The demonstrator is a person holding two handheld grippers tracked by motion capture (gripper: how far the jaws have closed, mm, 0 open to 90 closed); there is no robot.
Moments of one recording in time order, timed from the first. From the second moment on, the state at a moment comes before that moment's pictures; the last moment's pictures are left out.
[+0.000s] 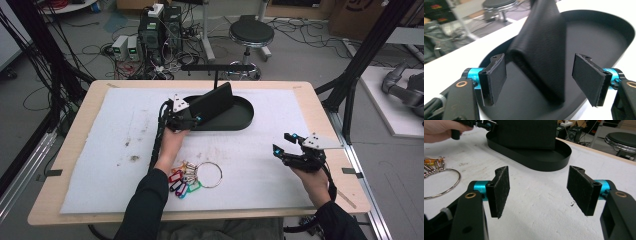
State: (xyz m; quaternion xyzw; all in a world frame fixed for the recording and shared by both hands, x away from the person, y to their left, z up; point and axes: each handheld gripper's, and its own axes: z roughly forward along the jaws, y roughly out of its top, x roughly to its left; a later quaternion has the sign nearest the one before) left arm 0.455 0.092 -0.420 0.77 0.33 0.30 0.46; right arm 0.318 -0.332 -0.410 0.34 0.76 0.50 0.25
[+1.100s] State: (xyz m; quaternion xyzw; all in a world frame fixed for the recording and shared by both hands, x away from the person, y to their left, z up) left arm 0.308 0.186 -0.396 0.75 0.32 0.24 0.53; right arm 0.325 -0.338 -0.405 0.37 0.74 0.51 0.25
